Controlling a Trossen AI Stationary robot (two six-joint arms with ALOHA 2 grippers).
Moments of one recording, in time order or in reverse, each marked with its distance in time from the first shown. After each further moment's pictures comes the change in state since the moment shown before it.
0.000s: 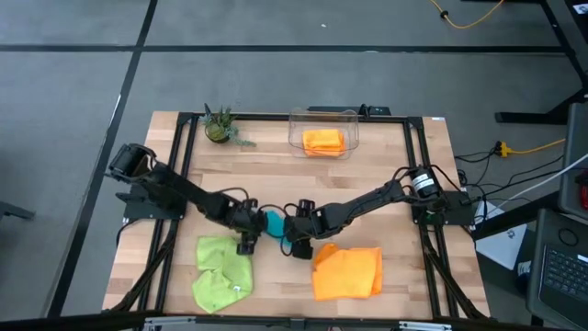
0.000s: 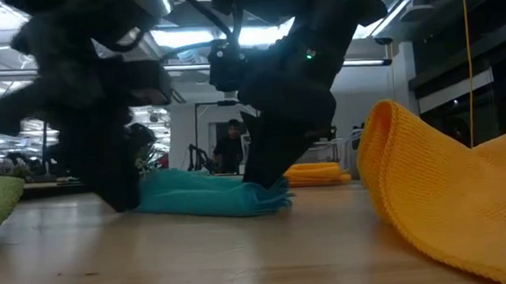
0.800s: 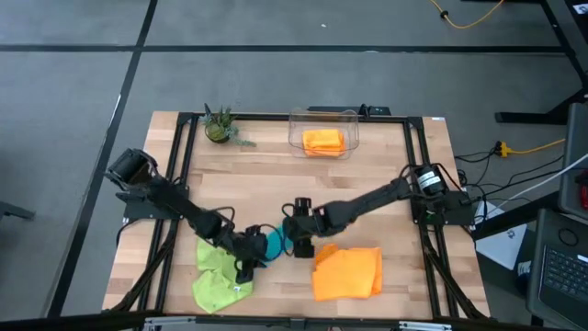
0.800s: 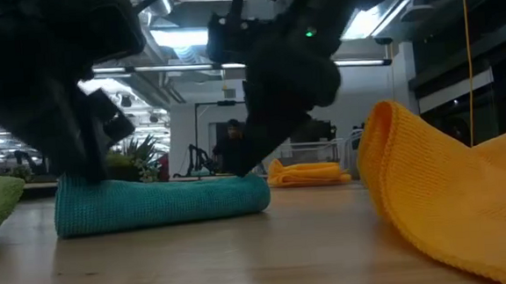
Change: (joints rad) left arm -0.245 0.046 -0.001 0.386 0.007 -0.295; right arm -0.013 -0.057 -0.003 0.043 -0.004 -0.164
